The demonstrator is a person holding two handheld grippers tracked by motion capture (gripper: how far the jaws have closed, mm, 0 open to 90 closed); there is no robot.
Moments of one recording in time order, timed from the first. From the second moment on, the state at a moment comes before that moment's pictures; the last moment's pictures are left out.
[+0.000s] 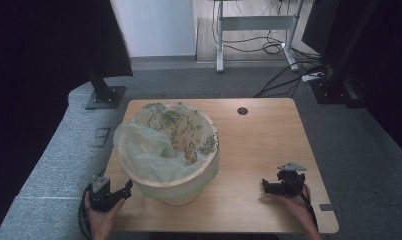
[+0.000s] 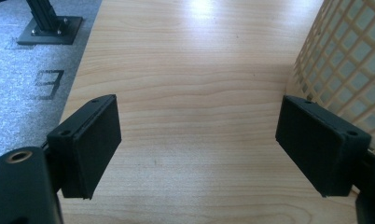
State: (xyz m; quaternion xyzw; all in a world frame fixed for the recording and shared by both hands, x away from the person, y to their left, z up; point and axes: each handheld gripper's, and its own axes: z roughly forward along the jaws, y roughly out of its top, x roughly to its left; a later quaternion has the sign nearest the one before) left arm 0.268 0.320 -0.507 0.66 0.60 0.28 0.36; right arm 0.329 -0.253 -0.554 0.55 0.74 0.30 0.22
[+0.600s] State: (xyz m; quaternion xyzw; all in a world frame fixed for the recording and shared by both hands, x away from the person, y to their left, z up) left arm 0.275 0.287 -0.483 0.66 0.60 0.30 0.35; right arm 0.312 -0.271 -0.536 0.58 0.70 0.34 0.24
